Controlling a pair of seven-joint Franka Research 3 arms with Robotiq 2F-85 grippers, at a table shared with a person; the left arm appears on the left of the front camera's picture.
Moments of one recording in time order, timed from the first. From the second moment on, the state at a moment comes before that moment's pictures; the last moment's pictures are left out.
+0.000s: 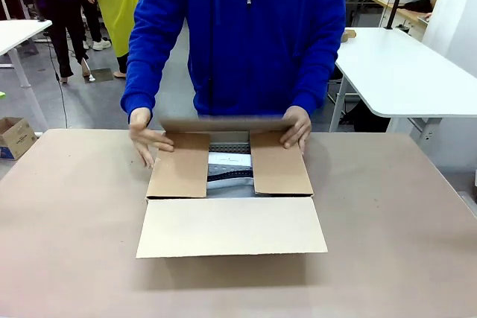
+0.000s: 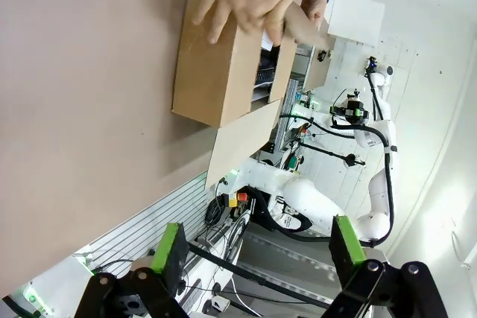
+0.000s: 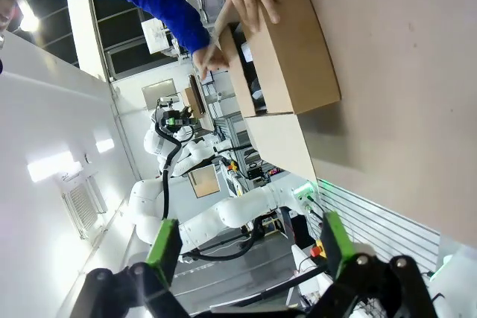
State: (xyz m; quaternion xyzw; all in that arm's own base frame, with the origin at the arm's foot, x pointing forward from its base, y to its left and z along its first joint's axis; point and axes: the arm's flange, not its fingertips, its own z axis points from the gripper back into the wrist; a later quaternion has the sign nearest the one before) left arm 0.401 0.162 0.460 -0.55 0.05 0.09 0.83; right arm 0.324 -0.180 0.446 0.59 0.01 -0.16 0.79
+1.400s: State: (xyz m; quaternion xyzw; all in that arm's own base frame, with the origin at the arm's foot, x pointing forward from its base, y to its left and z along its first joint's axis) left arm 0.401 0.162 0.460 -0.55 0.05 0.09 0.83; right arm 0.324 -0.180 0.446 0.59 0.01 -0.16 0.79
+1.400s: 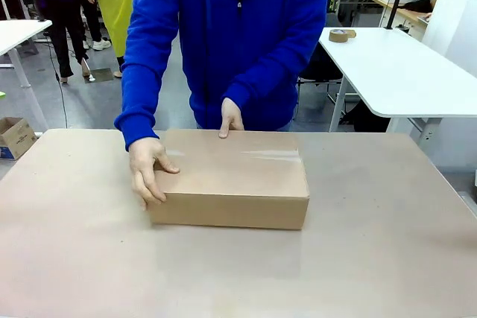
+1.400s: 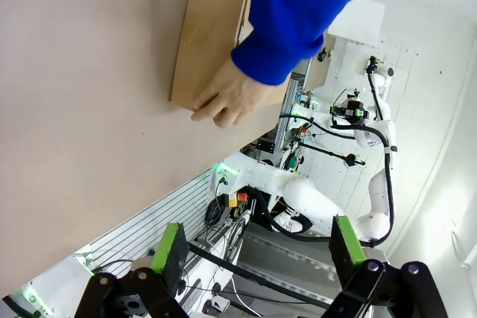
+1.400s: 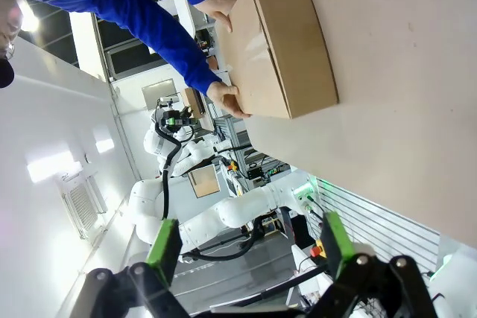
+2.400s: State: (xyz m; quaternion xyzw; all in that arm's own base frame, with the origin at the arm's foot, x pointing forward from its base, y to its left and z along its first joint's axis) left arm 0.401 0.162 0.460 -0.55 0.05 0.09 0.83; right arm 0.324 -0.180 0.446 0.59 0.01 -0.16 0.79
